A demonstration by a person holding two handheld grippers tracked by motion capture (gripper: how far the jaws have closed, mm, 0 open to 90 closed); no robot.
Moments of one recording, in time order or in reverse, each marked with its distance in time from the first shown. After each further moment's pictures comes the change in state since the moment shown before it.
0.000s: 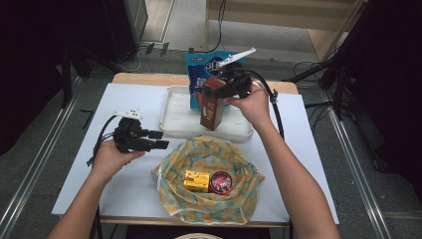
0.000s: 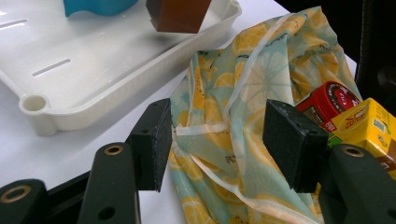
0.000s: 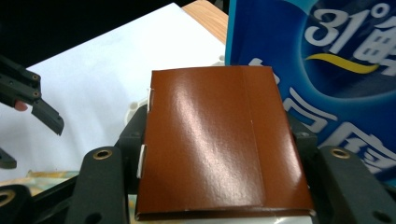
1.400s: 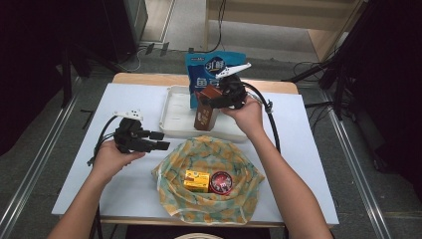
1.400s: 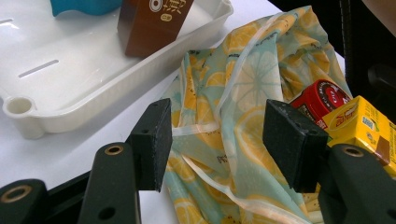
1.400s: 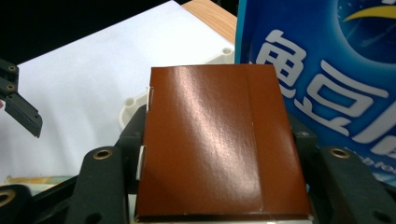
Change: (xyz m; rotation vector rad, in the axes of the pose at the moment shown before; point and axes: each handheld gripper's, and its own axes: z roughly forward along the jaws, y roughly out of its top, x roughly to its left) left arm -0.002 0.001 0.001 0.009 -0.029 0.010; right arm 0.006 -0.028 0.022 -0.042 -0.012 0.000
